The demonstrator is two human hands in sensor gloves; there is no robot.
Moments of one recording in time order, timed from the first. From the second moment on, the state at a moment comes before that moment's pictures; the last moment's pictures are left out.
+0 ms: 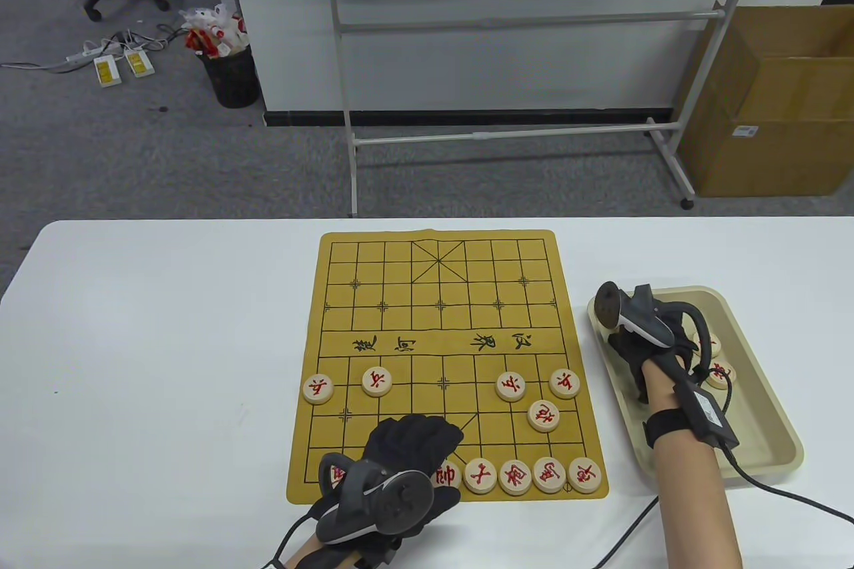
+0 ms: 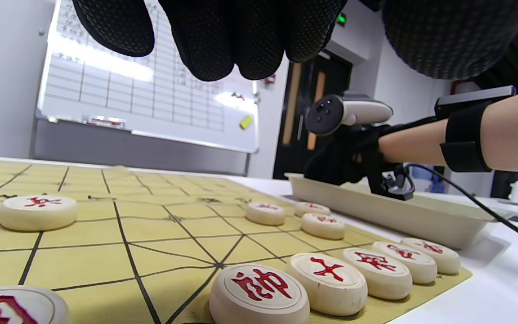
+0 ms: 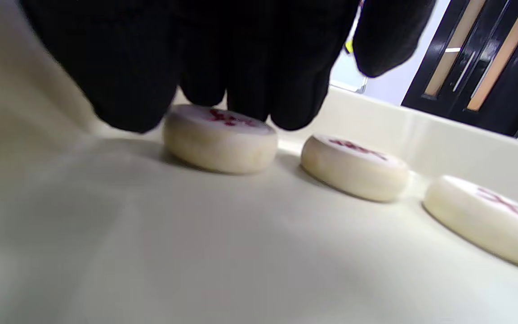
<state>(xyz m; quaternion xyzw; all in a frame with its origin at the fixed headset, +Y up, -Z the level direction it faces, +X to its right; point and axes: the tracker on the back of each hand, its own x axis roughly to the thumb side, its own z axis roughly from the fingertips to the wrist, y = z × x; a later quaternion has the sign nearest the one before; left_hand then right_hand) -0.088 -0.693 -0.264 0.09 -0.27 0.09 0.96 0.278 -0.745 -0.513 0.06 -0.03 -0.99 0.12</state>
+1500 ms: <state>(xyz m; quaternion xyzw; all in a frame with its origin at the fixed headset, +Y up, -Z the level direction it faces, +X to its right) -0.060 -0.691 -0.232 0.21 -0.37 0.11 0.90 0.143 -0.708 -0.286 -0.31 -0.20 -0.84 -0.40</state>
